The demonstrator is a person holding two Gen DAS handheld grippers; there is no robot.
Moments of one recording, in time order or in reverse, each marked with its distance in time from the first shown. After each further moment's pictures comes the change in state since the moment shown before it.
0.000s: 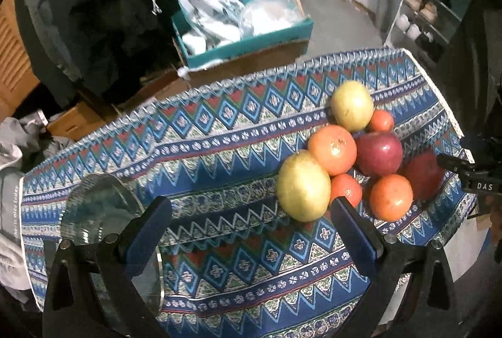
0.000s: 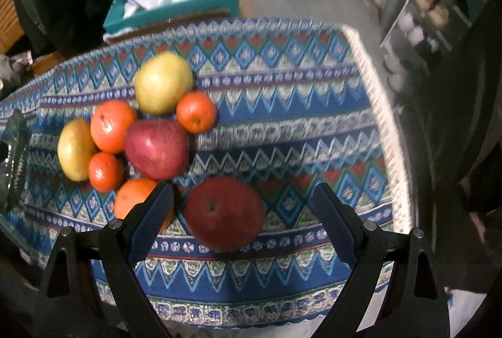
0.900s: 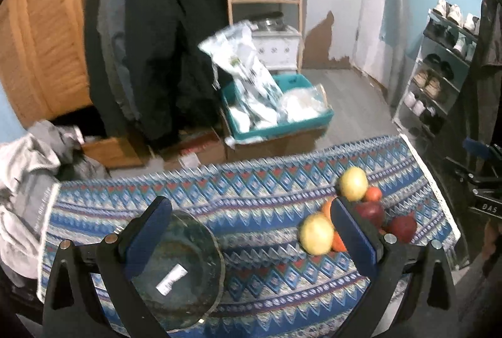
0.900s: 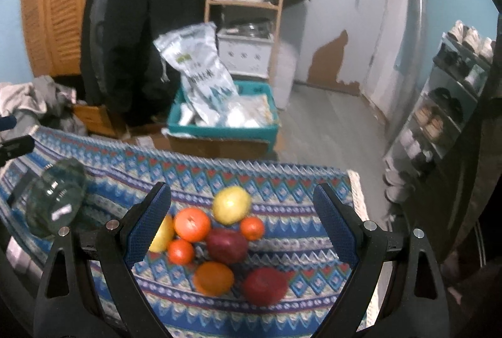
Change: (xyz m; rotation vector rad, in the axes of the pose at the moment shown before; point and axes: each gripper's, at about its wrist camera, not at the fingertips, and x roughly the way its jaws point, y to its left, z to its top) left arm -0.130 0.060 -0.004 -0.144 -0.307 0.023; right arm -0.154 0.075 0.020 -0.183 -0.493 -0.007
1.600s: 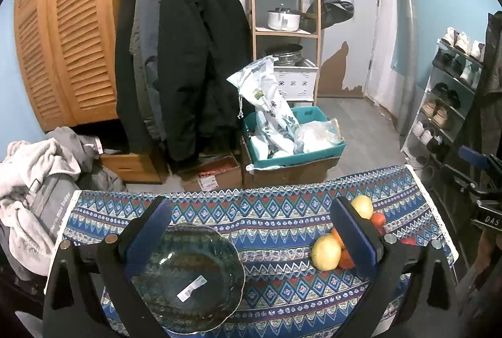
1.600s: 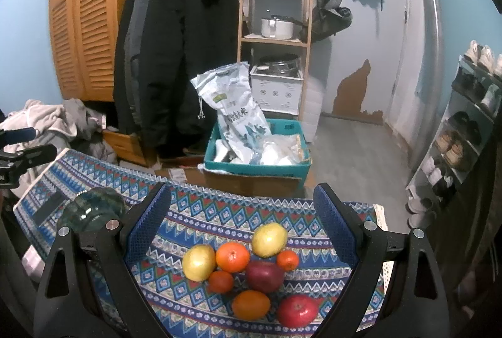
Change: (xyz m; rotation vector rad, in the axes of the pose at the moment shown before) left arm -0.062 0.031 0.006 -0.049 -0.156 0.073; right arm -0.039 0.035 0.028 -0.016 -0.168 0.128
